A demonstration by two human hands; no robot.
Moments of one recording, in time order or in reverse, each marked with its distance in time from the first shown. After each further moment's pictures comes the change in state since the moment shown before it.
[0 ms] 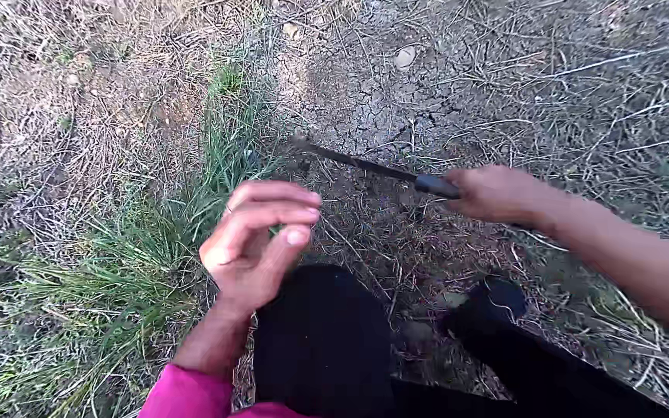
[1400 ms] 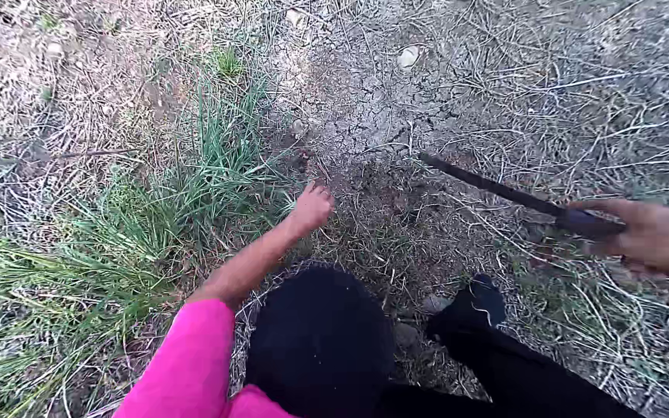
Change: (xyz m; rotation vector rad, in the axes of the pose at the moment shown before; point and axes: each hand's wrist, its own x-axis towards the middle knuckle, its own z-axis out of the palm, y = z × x) left_hand -0.087 -0.237 0.050 0.849 -1.117 -0.462; right_hand -0.084 0.153 0.017 0.346 -0.049 0.439
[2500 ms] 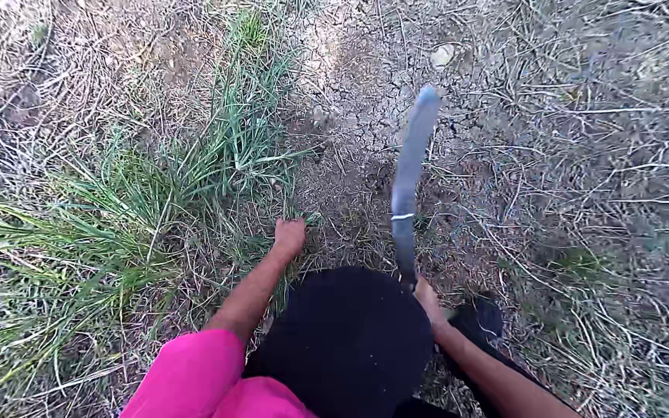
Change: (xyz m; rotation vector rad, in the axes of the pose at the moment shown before) left_hand -0.078 -0.007 0.070 -0.287 -0.243 -0.669; right_hand -0.031 -0.136 0.230 0.384 -0.021 -0.102
